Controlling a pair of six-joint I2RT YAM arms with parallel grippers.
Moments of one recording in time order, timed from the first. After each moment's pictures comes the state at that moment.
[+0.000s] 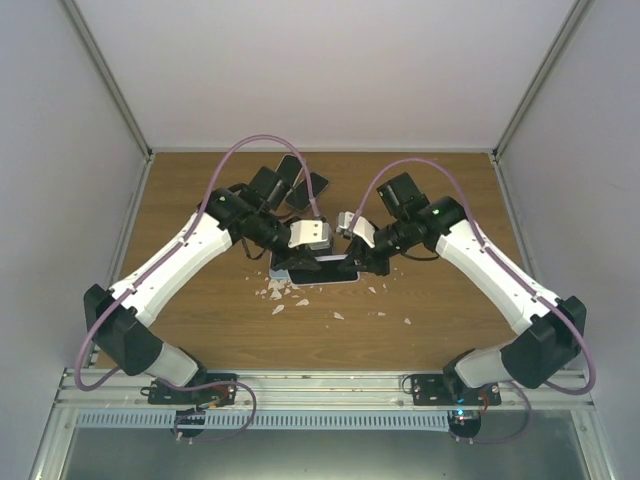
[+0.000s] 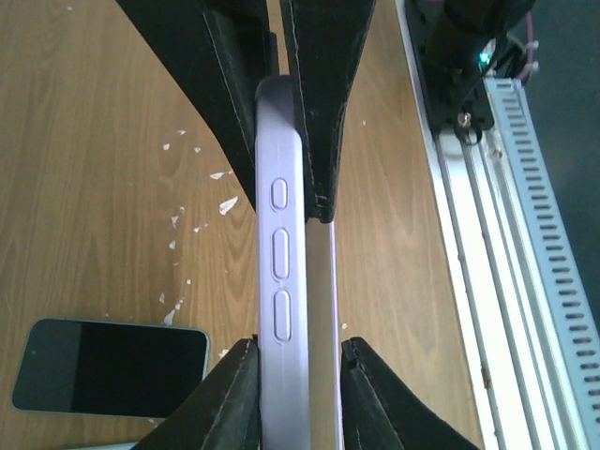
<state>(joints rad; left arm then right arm) -0.61 1.49 1.50 -1.10 0.68 0.81 0.55 1.41 1.35 -1.02 -0.75 -0.62</state>
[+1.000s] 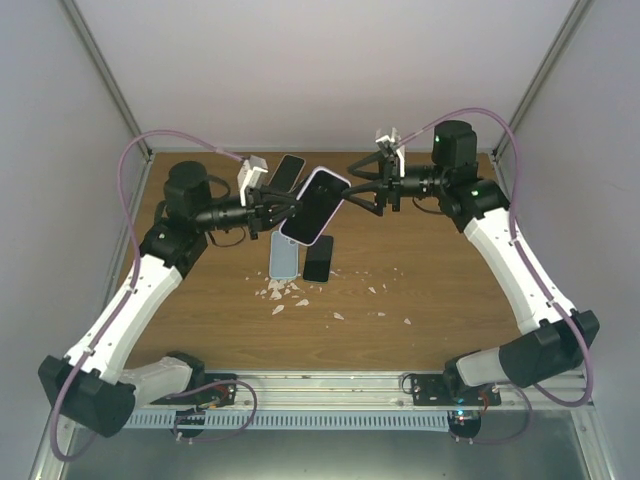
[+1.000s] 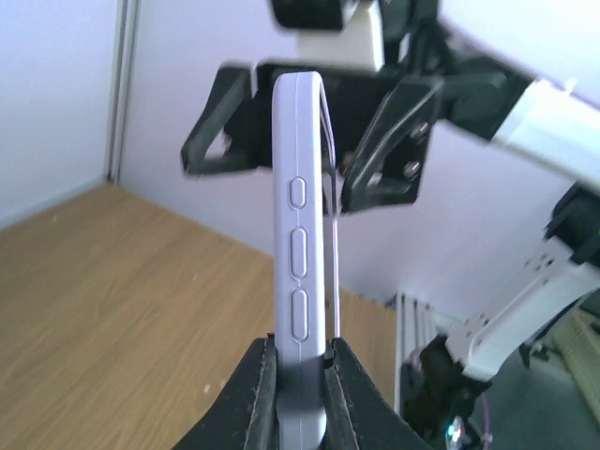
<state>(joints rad) -0.35 1.15 1.16 -0.20 0.94 -0.18 0.33 1.40 1.49 -0.49 -1.04 -0.11</state>
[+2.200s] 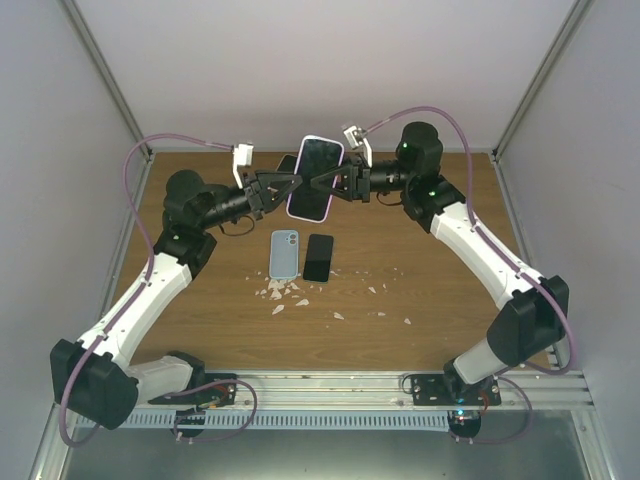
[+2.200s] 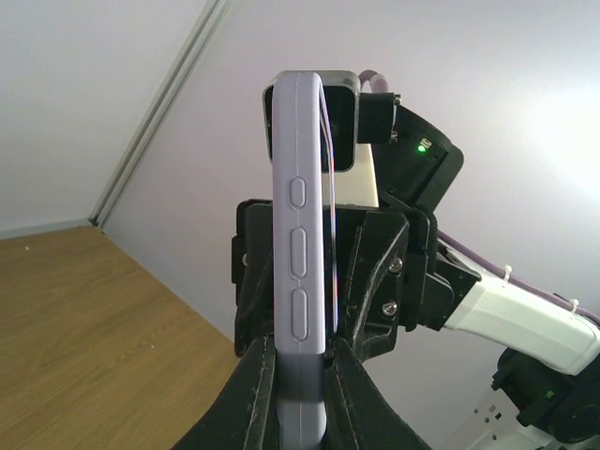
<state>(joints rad) -0.35 1.17 1.02 0.35 0.82 -0.75 0.47 1.54 1.43 0.09 -1.17 0.51</state>
